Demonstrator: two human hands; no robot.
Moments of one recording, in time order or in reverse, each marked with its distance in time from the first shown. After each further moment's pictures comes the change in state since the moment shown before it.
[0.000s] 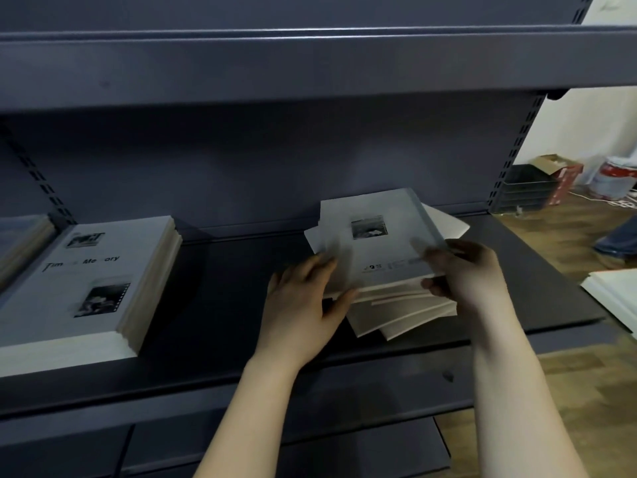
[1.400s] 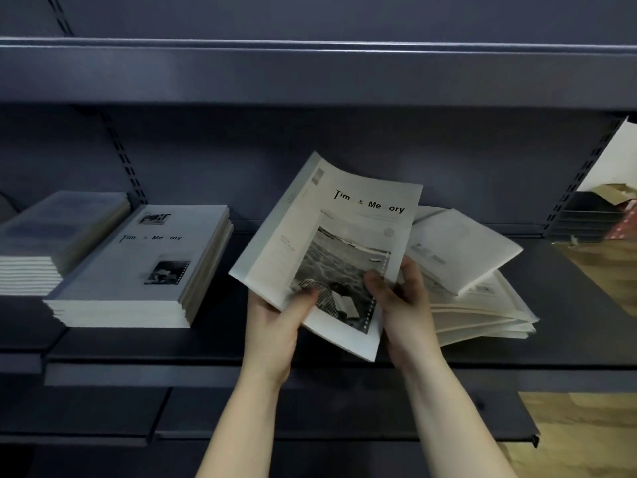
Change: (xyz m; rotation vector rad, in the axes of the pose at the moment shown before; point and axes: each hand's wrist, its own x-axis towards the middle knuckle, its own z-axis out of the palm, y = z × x) left_hand -0.049 -0.029 -0.024 -1.336 0.535 -0.325; right_hand -0.067 0.023 0.110 0.457 -0.359 -0.116
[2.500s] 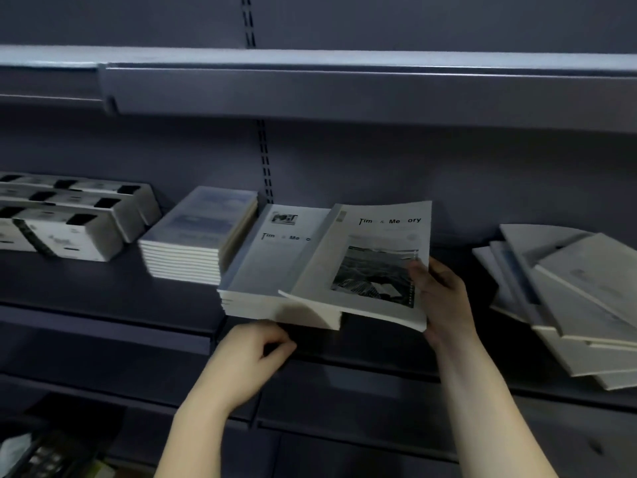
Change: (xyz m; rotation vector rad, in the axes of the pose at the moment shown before) left_hand 0.028 0.071 -0.268 1.175 -0.351 -0.101; right_hand 0.000 0.051 0.165 -0.124 -0.003 0.143
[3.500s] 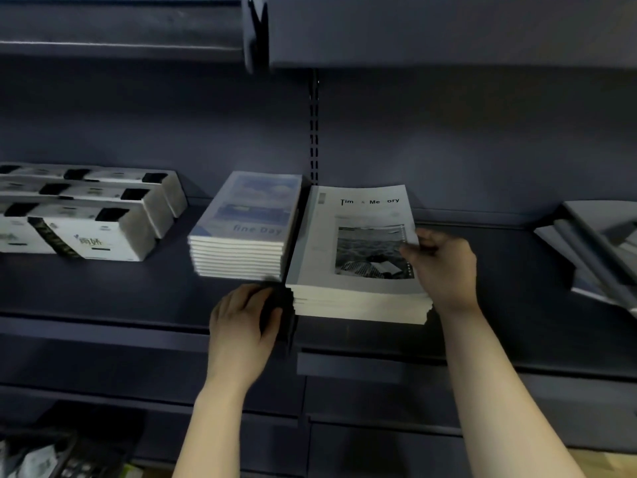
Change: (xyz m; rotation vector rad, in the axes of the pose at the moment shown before) left_hand 0.025 -0.131 -0.048 0.325 0.374 0.005; right_hand 0.014 0.042 0.111 -0.695 0.134 -0.288
